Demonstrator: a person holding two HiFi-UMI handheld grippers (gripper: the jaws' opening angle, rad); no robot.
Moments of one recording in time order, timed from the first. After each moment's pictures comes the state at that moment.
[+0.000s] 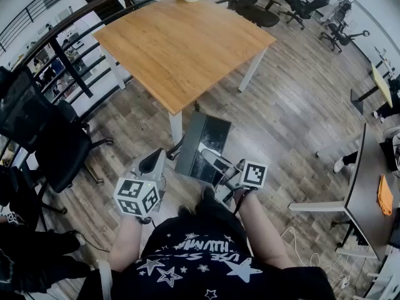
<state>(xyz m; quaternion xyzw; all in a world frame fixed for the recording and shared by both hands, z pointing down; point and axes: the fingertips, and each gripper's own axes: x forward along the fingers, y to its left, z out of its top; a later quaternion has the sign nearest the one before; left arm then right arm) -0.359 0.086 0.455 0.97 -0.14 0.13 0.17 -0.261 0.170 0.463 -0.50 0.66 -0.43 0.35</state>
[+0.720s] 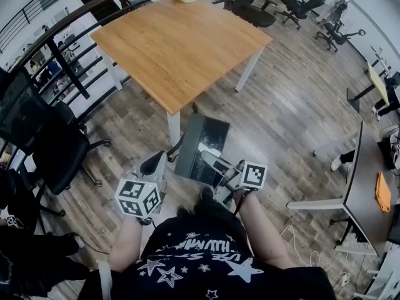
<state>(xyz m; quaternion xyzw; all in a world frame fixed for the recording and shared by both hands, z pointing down) -0.365 0.087 0.464 0.97 -0.12 0.13 0.18 -0.273 0.169 0.462 -0.51 0.66 -0.43 0.35</state>
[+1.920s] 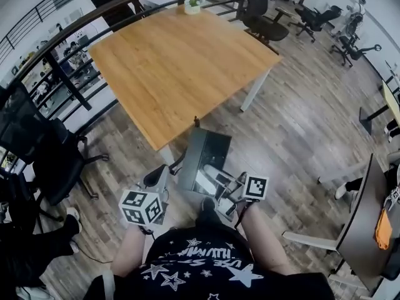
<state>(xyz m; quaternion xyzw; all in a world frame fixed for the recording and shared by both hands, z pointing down) -0.206 0.052 0.492 0.95 -0.17 0.16 0.21 -0.105 0.130 0.476 -0.46 0.68 -0.46 0.35</state>
